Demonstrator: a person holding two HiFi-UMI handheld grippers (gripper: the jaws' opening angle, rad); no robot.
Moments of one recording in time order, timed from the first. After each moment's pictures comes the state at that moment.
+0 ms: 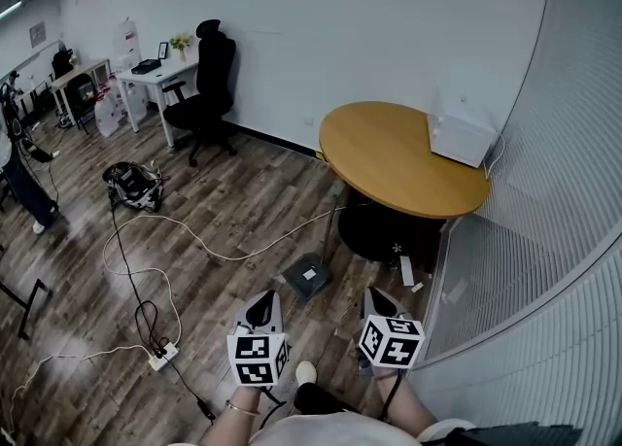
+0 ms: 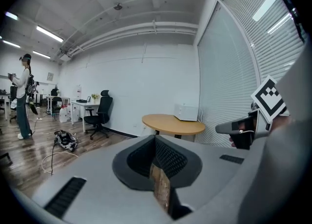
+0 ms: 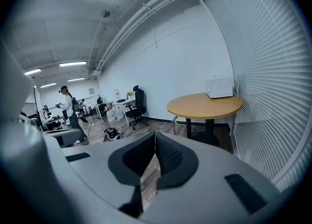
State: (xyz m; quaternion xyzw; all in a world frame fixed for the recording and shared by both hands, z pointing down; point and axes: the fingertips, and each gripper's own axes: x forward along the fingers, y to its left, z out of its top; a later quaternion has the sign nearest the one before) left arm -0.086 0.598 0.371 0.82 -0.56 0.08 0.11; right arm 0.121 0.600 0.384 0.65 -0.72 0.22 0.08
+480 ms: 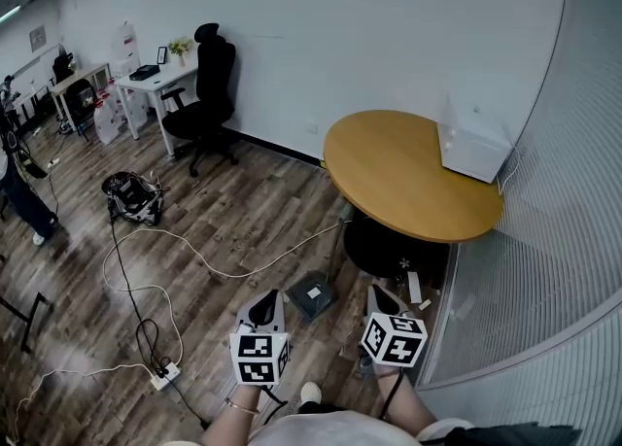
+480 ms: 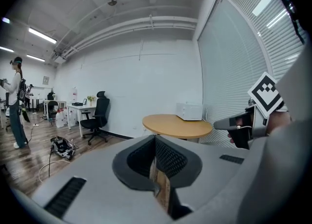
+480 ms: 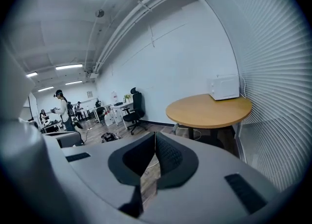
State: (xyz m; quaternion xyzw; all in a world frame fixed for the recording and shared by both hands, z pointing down) left arm -0.076 0.490 0.367 0.82 -0.55 0.10 0.10; right arm 0.131 0.488 0.381 0.65 -0.72 0.22 0.07
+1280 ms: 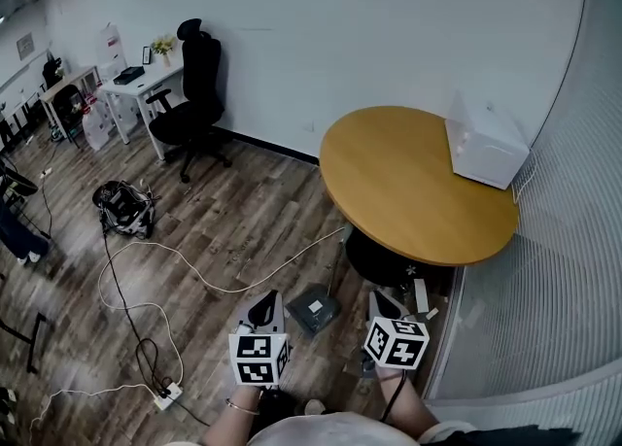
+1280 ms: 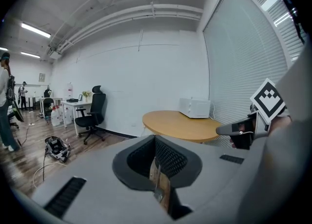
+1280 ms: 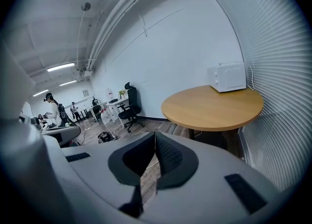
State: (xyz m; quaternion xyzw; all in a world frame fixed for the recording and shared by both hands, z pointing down) left arm -0.052 0.365 0.385 0.82 -0.54 0.12 0.11; right arm 0.159 0.377 0.419 0.65 -0.71 0.27 0.08
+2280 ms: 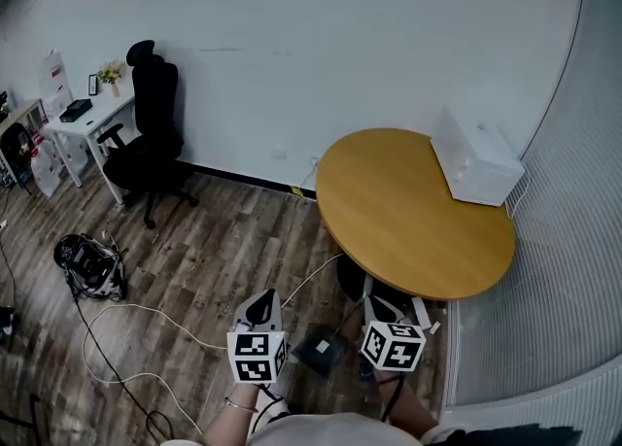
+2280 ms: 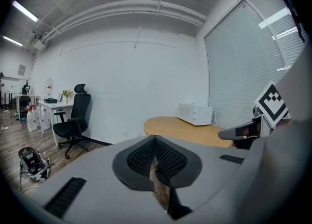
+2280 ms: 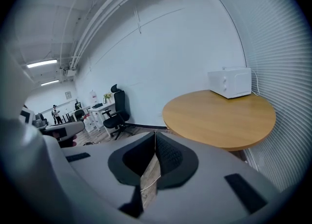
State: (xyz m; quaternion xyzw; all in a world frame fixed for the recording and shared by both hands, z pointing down) left arm -0.125 0.145 0.382 0.88 -0.45 0.10 0.11; right arm 0.074 0.210 0.409 0.72 -0.64 0.26 0.07
